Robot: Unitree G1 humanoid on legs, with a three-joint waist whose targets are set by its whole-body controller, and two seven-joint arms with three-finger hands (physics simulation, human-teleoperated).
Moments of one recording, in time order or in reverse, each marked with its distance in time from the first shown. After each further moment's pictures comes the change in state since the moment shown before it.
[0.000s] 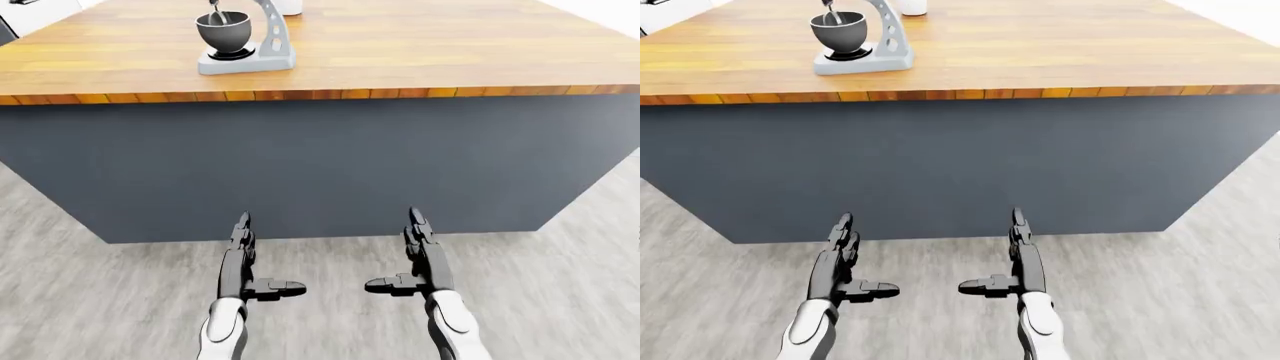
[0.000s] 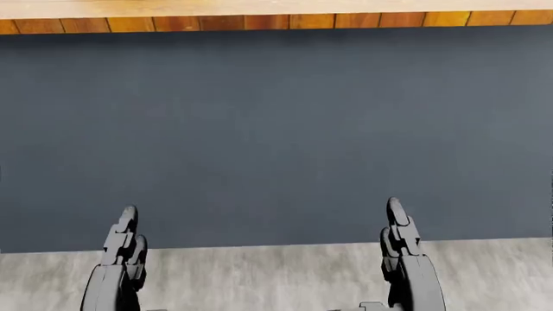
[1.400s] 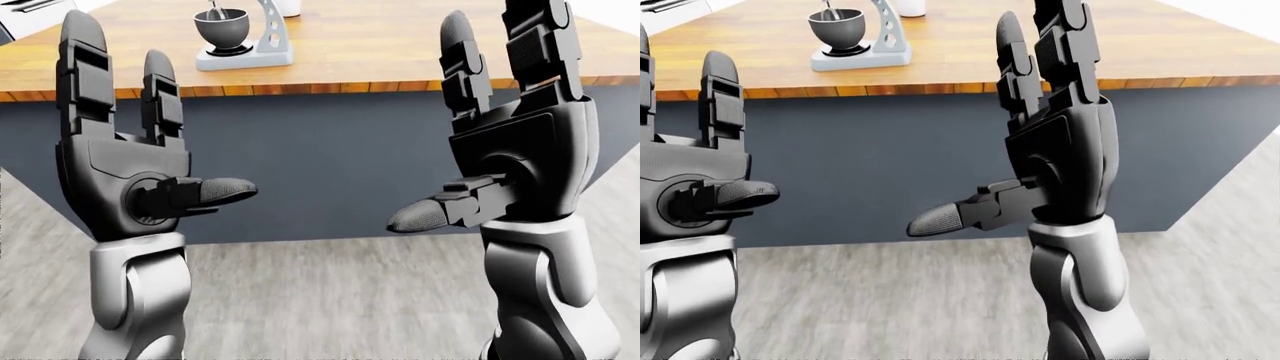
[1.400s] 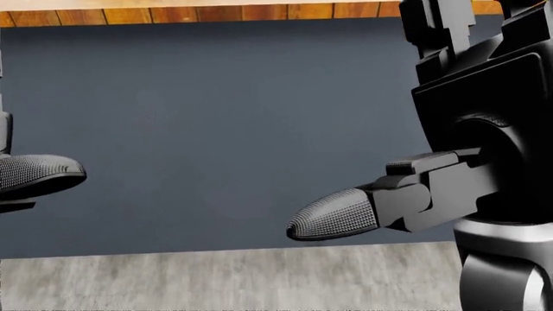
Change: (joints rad) left arm -0.331 0.123 0.142 -0.883 -0.623 0.276 0.344; right arm -0.446 -0.070 -0.020 -0.948 0.360 0.446 -0.097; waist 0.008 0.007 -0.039
